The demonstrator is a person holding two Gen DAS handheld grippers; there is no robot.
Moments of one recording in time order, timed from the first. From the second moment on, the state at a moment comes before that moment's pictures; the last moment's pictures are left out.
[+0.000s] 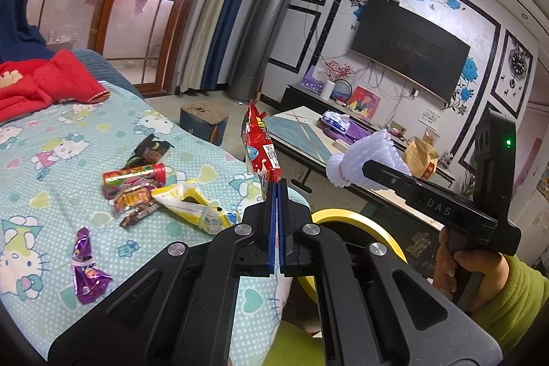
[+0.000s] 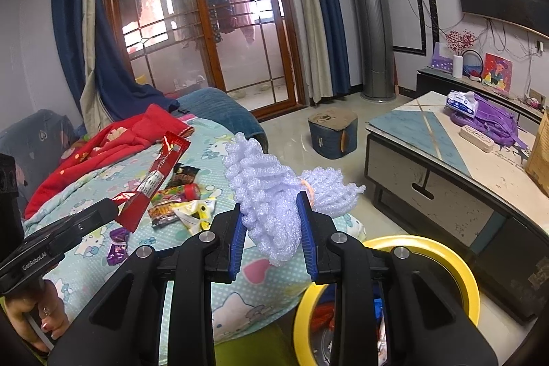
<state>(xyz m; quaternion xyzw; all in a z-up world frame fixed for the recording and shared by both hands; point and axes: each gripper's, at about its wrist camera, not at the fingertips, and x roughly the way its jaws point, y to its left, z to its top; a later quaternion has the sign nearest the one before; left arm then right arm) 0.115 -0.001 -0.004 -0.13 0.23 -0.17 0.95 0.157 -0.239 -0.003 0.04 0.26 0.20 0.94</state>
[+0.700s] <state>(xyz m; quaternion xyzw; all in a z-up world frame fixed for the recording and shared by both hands) 0.119 -0.049 -0.017 -0.08 0.26 -0.23 0.94 0.161 -0.291 -0.015 0.07 0.28 0.14 0.95</state>
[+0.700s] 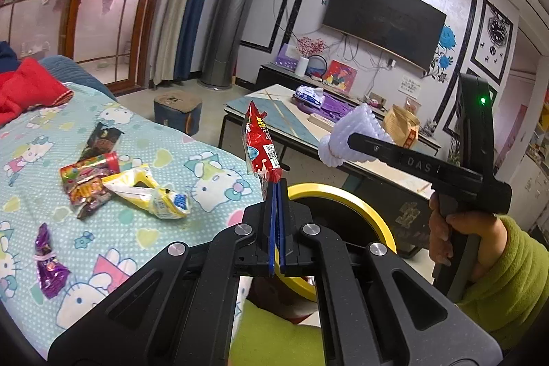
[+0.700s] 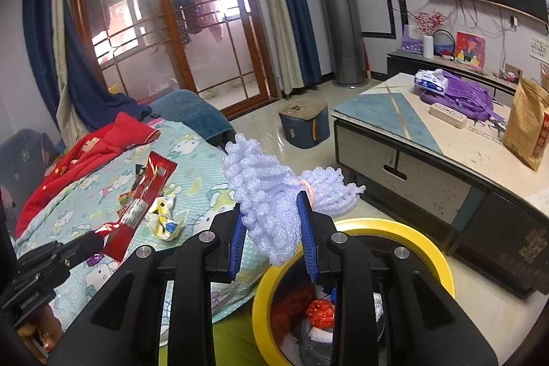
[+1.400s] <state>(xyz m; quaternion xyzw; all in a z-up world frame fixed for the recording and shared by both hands) 0.119 -0.127 -0.051 0.00 0.30 -0.29 0.91 0.169 -0.340 -0.040 0.13 0.32 0.10 0.93</state>
